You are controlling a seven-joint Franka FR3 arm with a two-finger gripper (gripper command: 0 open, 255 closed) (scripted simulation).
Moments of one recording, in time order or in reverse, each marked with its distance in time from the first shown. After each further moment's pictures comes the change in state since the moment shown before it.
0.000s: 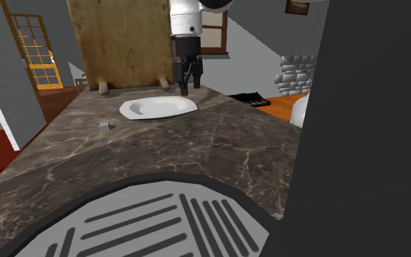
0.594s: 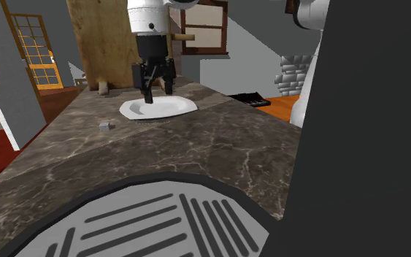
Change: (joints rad) arm 0.013 0.305 0.187 0.281 -0.079 0.013 0.278
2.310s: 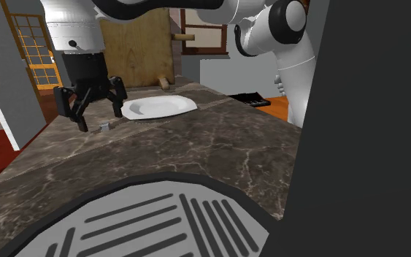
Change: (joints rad) arm 0.224 0.562 0.091 0.511 -0.323 -0.051 0.360
